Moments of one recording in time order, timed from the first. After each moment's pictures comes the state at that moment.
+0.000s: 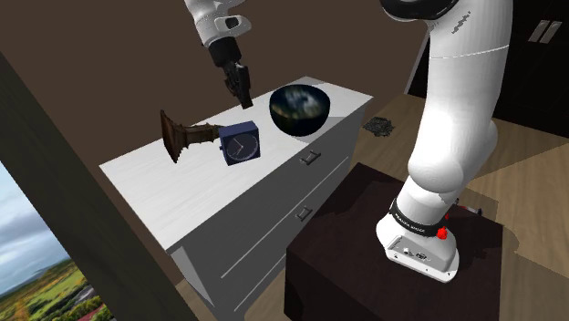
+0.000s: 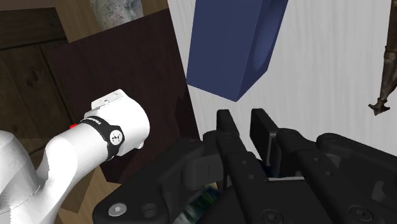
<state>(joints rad) -0.19 0.34 0.43 -1.47 0.06 1.27 2.09</state>
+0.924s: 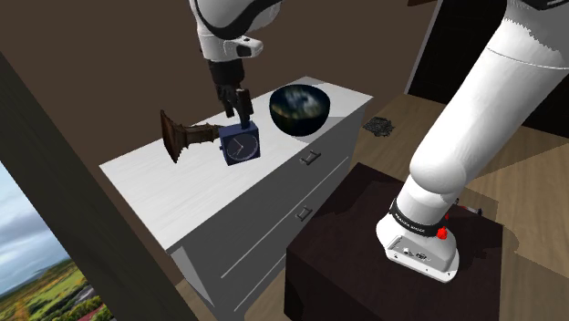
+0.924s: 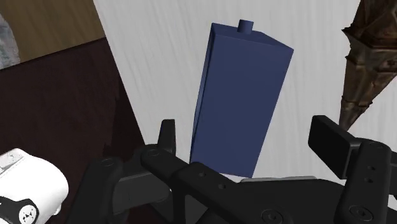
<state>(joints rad) -0.16 -0.08 0.50 -2.04 0.06 1.89 2.15</state>
